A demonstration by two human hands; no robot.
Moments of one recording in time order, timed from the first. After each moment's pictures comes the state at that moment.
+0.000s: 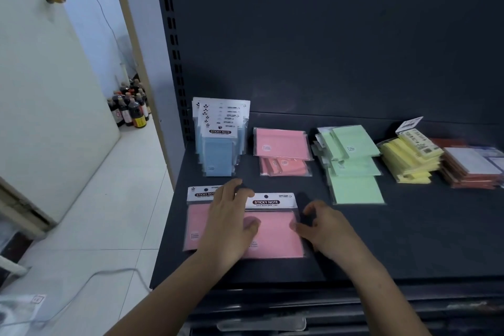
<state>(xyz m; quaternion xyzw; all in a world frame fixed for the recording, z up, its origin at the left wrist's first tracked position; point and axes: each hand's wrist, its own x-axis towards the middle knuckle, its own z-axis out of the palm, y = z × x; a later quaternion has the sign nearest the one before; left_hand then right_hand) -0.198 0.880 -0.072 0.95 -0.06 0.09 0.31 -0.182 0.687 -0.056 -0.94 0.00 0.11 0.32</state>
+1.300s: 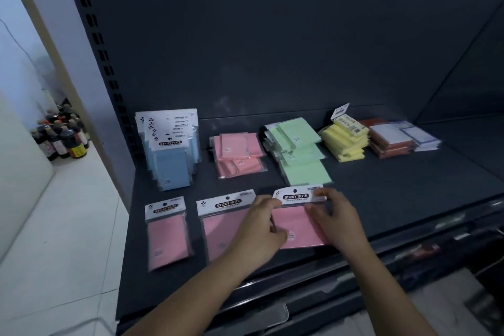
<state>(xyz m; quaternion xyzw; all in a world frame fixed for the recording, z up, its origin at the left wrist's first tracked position) -0.198 0.802 -0.065 0.84 -0.17 -0.08 0.51 -0.197 0.624 -0.074 -0.89 0.12 -0.12 0.43</state>
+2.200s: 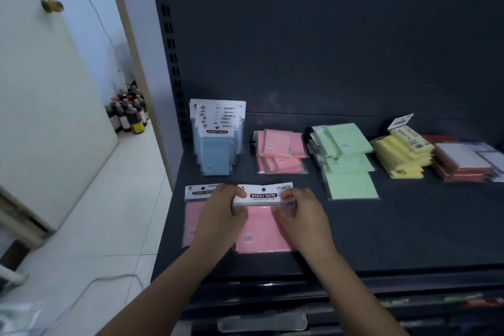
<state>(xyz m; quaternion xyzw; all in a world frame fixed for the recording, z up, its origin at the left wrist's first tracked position) -0.201 0.879 -0.063 0.90 0.02 0.08 0.42 -0.189 0.721 -0.065 -0.93 0.01 -0.07 0.36</state>
